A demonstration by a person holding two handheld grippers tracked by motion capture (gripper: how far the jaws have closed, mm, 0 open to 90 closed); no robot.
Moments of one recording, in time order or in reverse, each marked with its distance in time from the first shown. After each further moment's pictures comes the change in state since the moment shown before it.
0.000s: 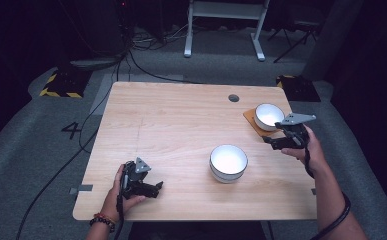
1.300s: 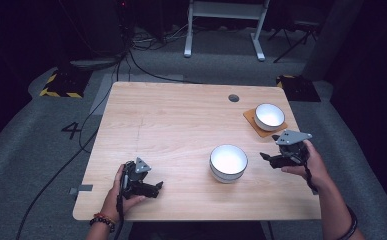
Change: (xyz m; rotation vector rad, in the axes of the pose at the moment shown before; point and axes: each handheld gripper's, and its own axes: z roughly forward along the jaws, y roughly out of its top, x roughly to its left) left arm 0.000 0.000 0.000 0.000 0.000 0.000; right arm 0.051 -0.014 -0.023 0.033 0.012 -0.135
